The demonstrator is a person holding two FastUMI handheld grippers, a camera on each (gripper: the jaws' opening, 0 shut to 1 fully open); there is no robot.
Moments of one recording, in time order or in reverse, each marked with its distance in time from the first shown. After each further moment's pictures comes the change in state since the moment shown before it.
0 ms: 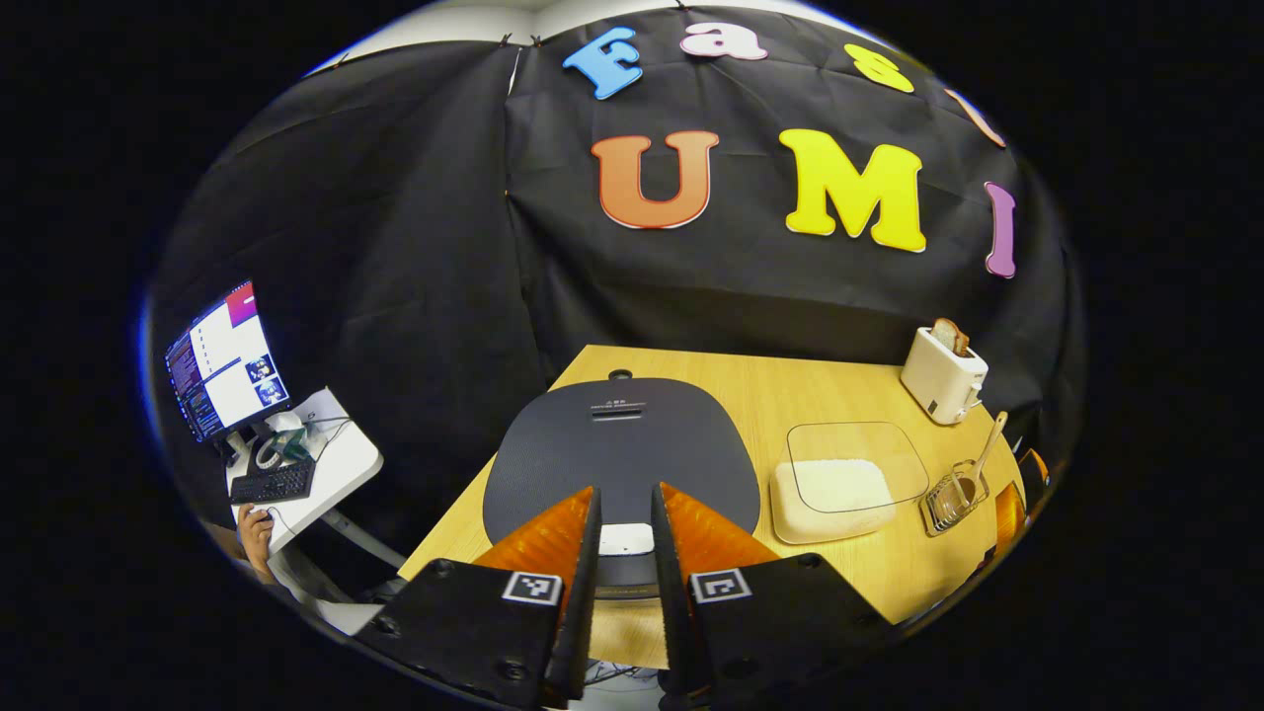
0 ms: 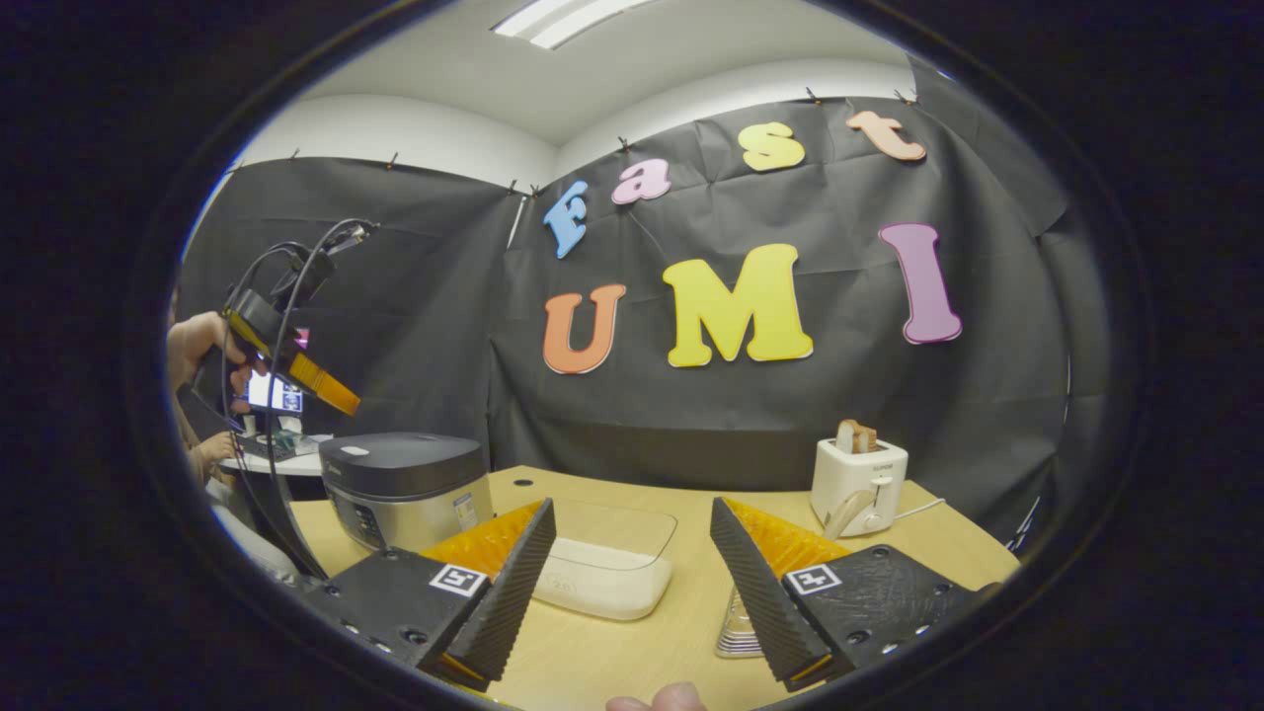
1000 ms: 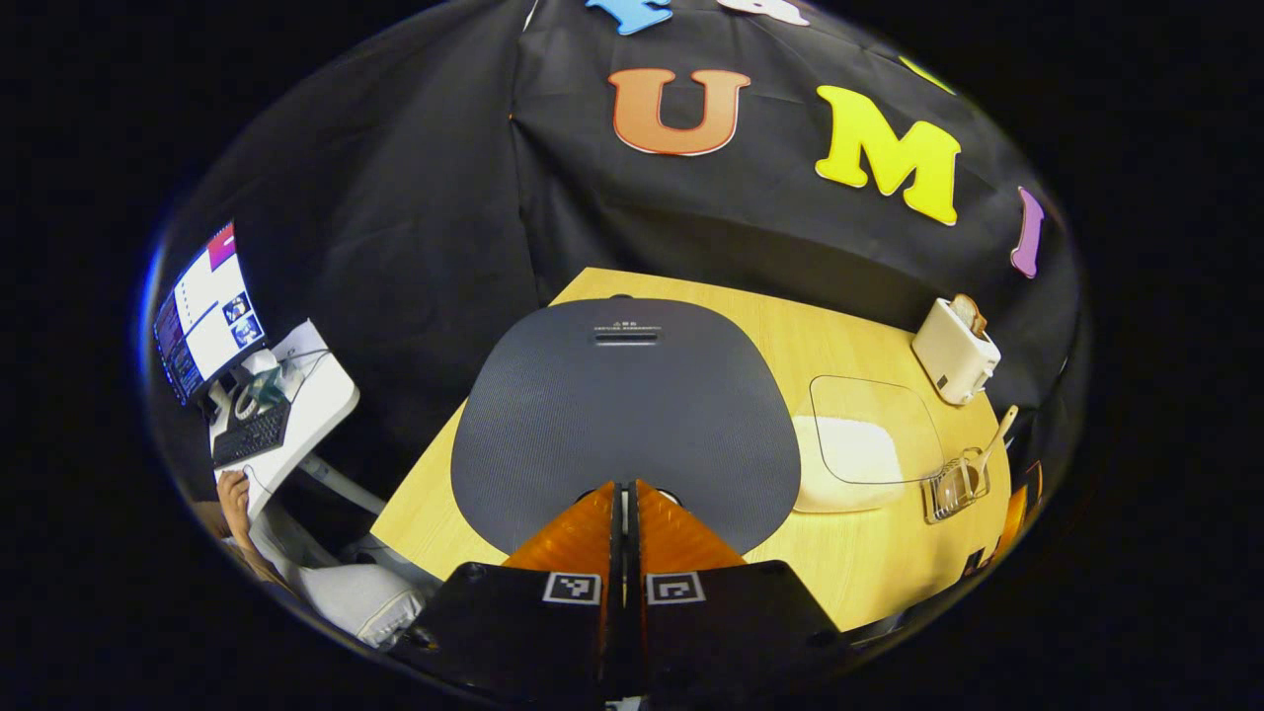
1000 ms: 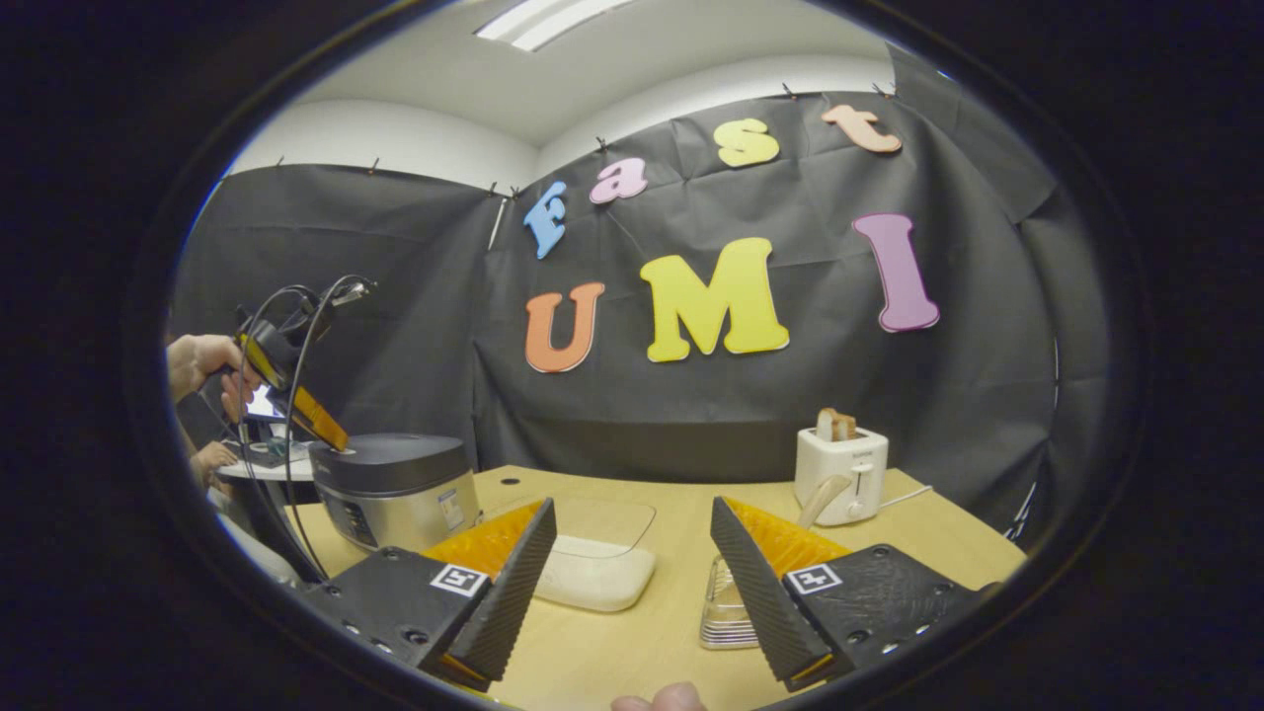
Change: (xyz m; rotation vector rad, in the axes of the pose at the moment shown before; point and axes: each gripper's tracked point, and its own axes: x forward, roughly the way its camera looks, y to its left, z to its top) left arm 0.027 0.000 -0.036 -0.040 0.164 -0.026; right arm -0.014 -0.020 -0.001 0.014 -0.018 -0.055
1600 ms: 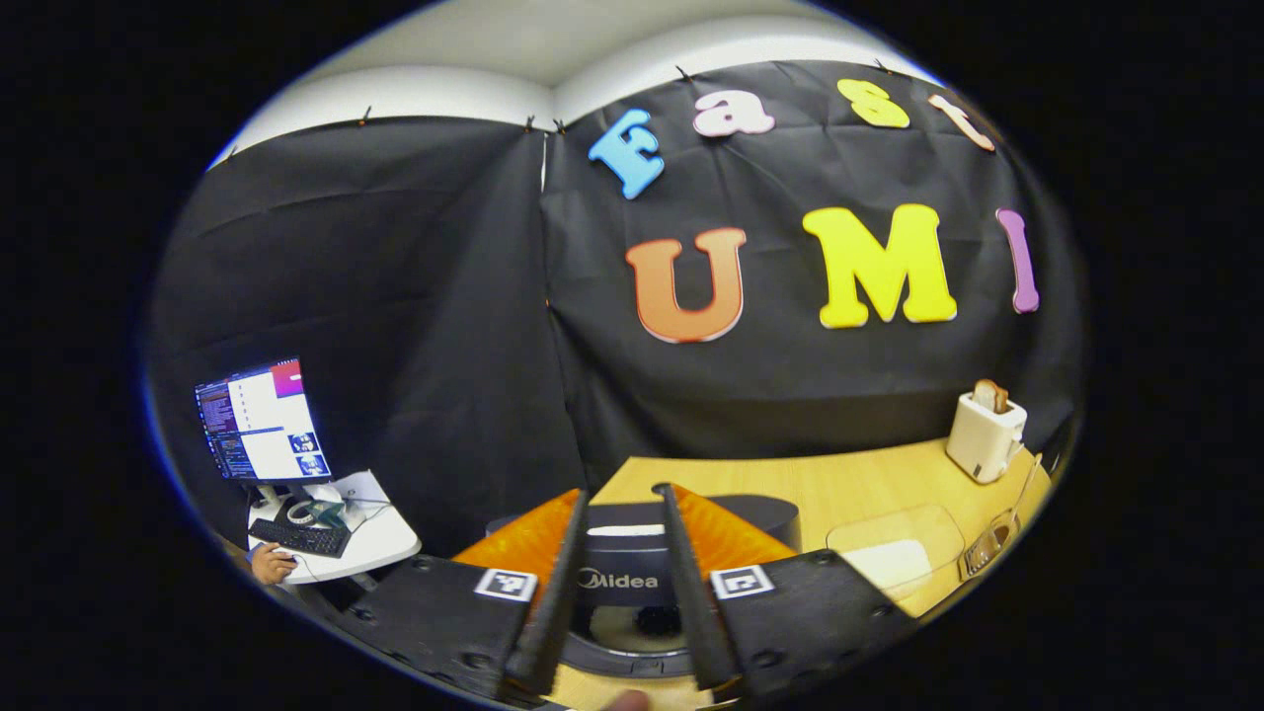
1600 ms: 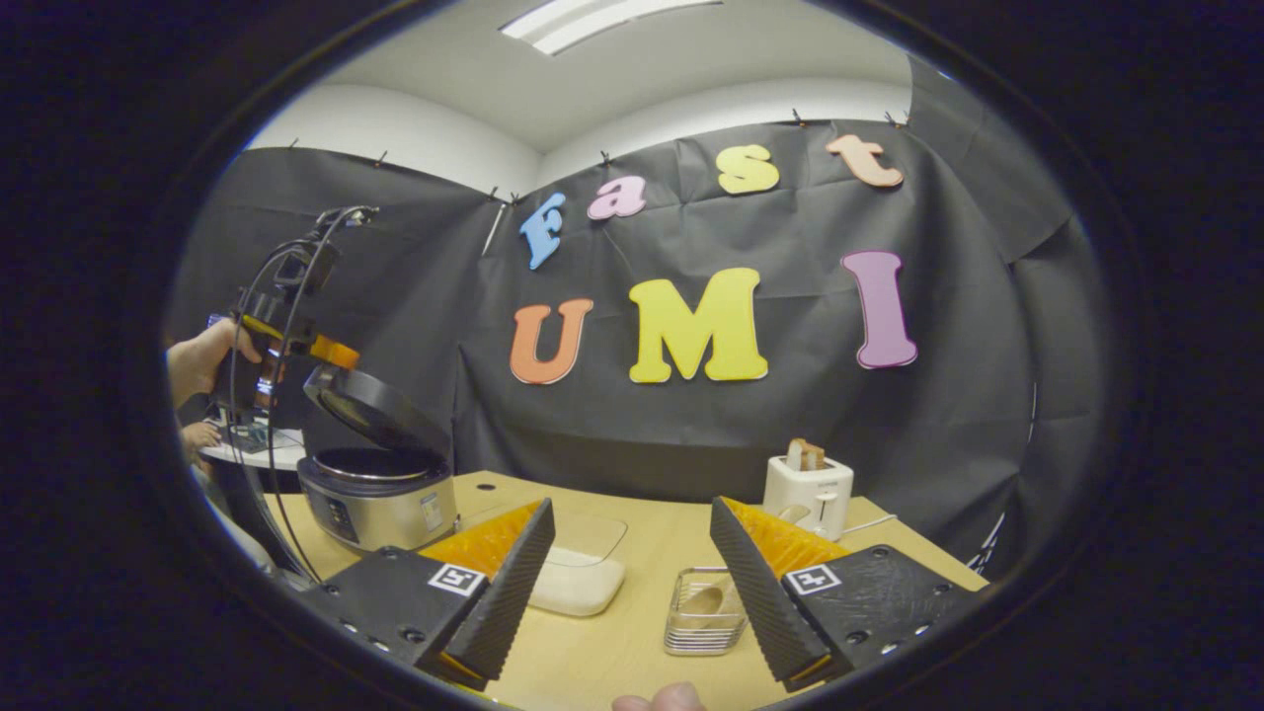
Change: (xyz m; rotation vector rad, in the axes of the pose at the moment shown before) left arm -0.059 0.006 0.135 0.053 -0.622 0.191; right arm -0.017 -0.010 0.017 -0.070 -0.032 -0.061
